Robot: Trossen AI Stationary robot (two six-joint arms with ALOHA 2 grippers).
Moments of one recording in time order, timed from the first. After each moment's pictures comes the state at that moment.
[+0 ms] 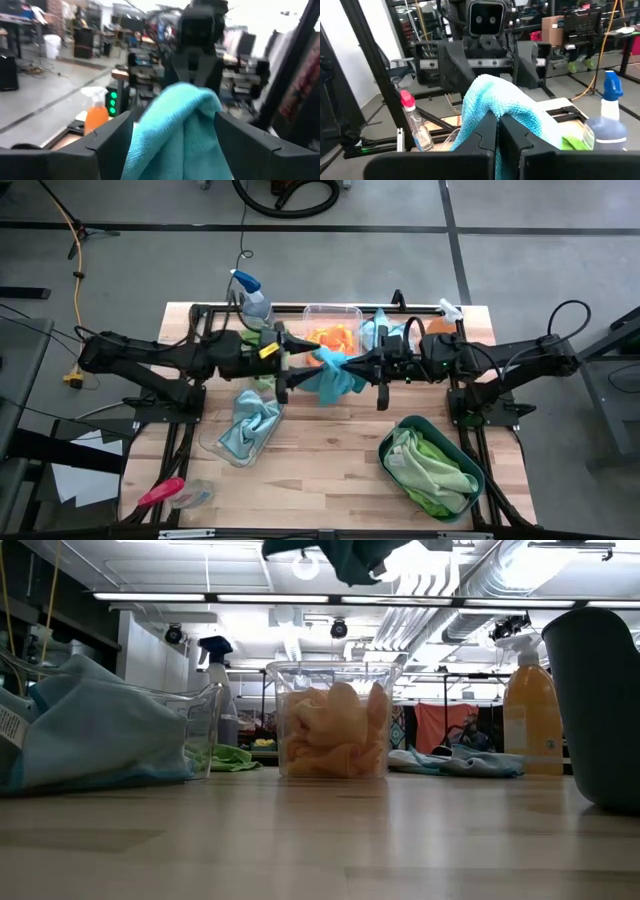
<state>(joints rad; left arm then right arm) -0.12 1.26 1.14 0.17 -0.23 -0.16 0.16 1.22 1.21 -0.04 0.21 0.15</state>
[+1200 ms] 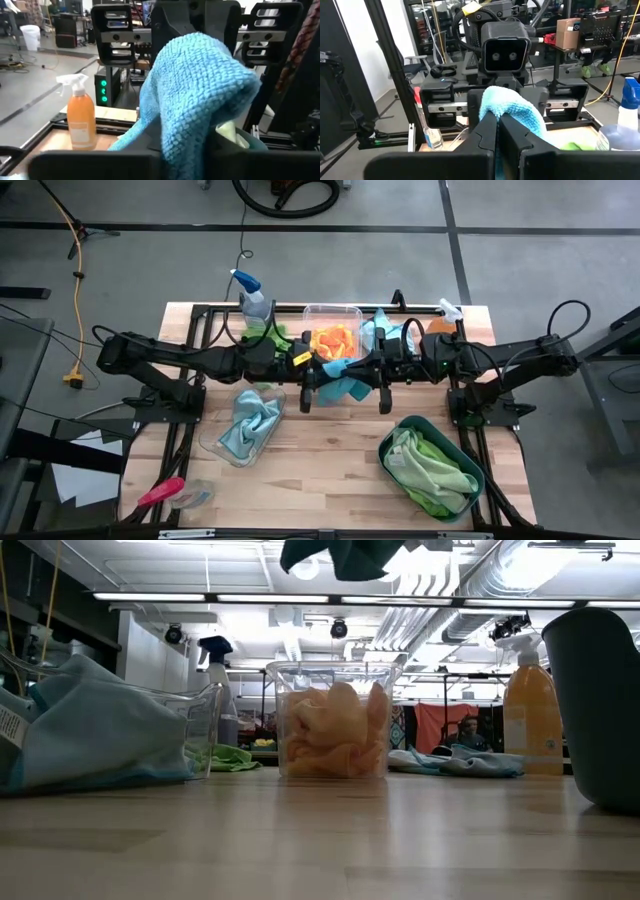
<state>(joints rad) -0.08 1.44 1.22 0.18 -0.12 -0.10 0.16 1.23 1.21 -0.02 0.13 0.12</state>
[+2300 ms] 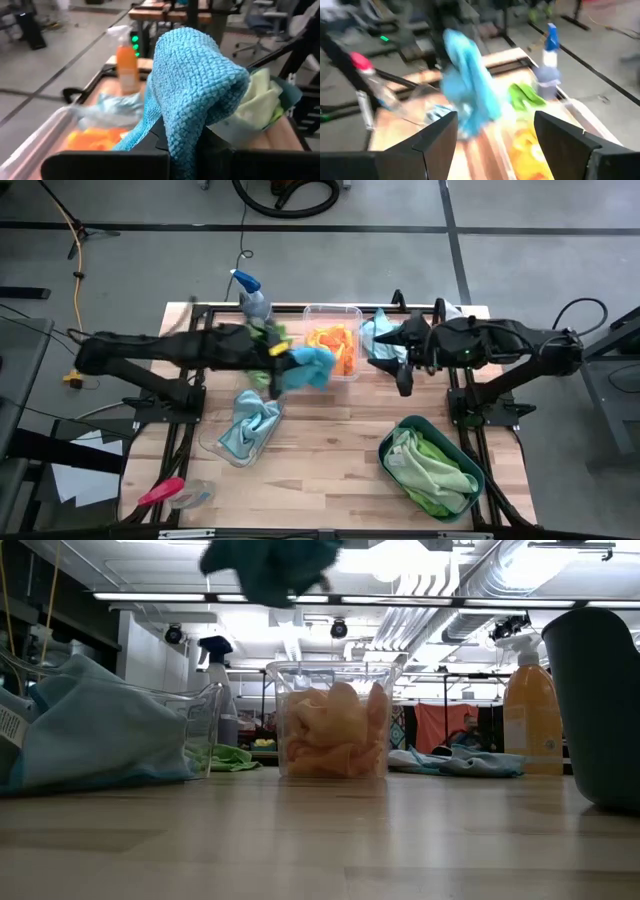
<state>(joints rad) -0.05 1.20 1.22 -0.34 -0.22 -0.07 0.19 1.22 1.59 -0.78 0.39 0.28</state>
